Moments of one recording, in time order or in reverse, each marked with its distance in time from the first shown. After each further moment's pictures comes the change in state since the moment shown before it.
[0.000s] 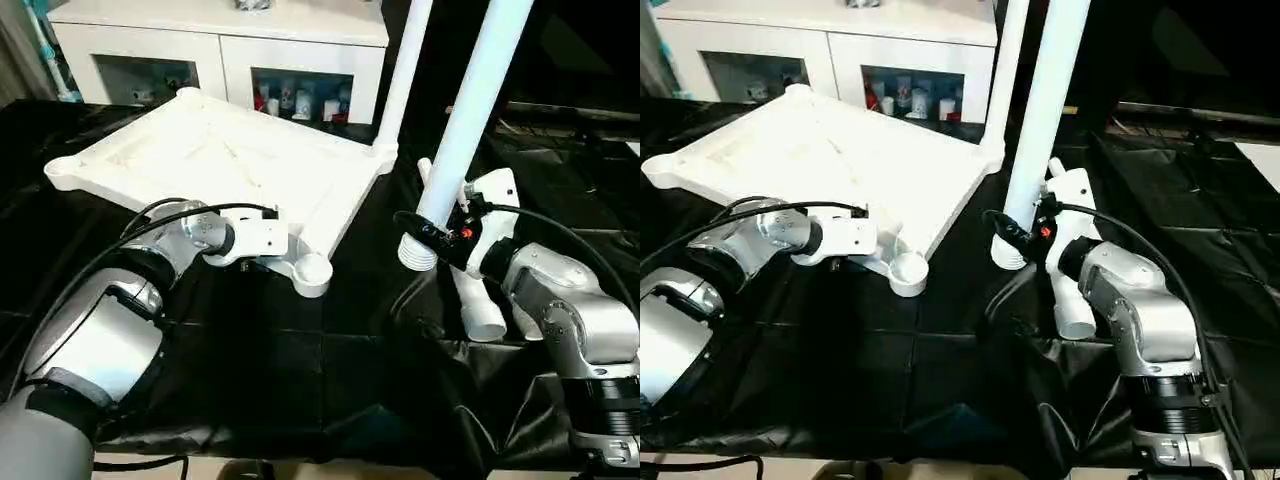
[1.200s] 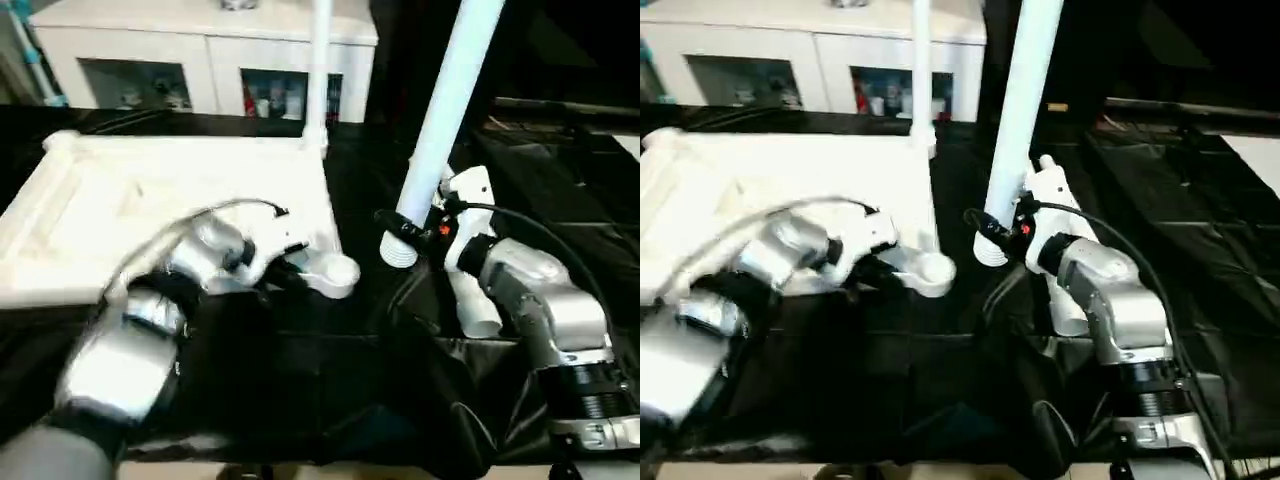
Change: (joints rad) left arm 0.165 -0.123 0.274 -0.275 -0.213 0.423 -0.220; right arm -0.056 0.060 0.060 0.116 -0.028 -0.093 0.012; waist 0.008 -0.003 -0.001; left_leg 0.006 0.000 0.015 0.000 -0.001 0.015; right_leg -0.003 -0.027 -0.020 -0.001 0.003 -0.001
